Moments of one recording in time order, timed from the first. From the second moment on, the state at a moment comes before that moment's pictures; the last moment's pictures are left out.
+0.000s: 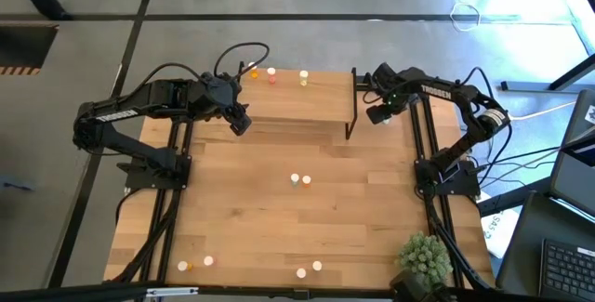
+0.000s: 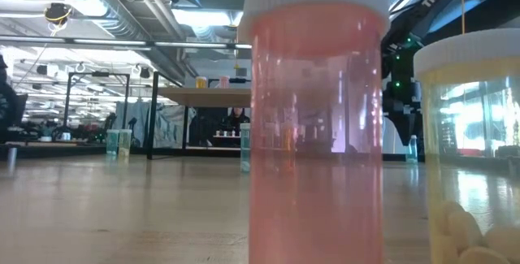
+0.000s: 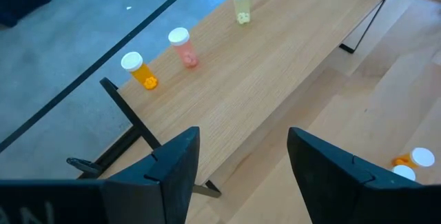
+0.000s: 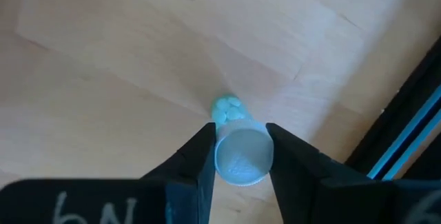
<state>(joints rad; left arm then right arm) 0.13 1.20 1.48 -1.04 -0.58 -0.35 -0.93 1.59 0.97 -0.90 0.09 0.18</state>
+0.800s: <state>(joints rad) 0.13 1.20 1.48 -1.04 -0.58 -0.35 -0.80 1.59 1.22 -1.20 0.04 0.23</state>
